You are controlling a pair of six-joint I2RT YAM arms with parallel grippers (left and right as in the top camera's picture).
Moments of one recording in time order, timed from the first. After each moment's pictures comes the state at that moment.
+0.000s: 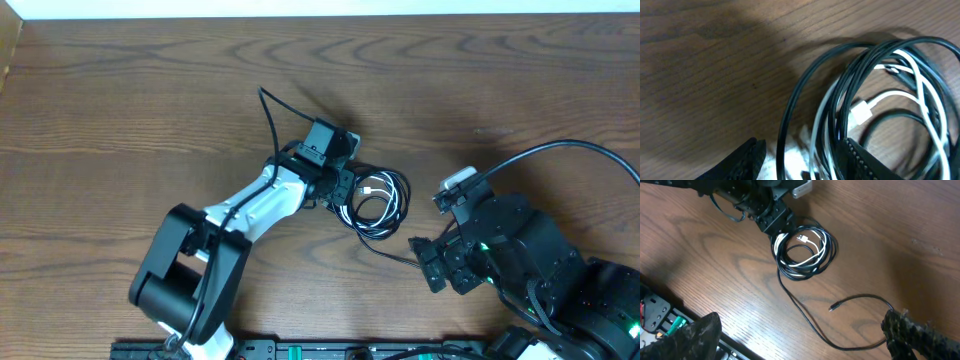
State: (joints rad) left arm -0.53 1.81 1.04 -0.34 0.18 -0.12; right arm 0.80 0.95 1.33 -1.27 0.15 0.24
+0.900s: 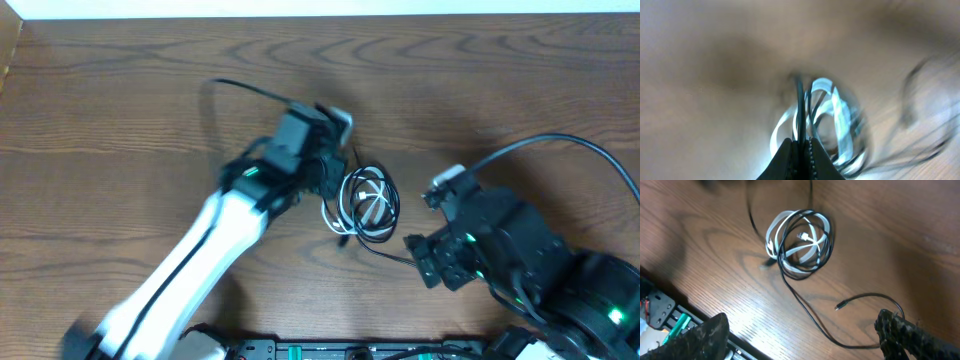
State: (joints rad) left arm -0.53 1.43 1.12 -0.60 0.17 -0.09; right arm 0.80 0.99 1.33 -1.26 0.12 0.24
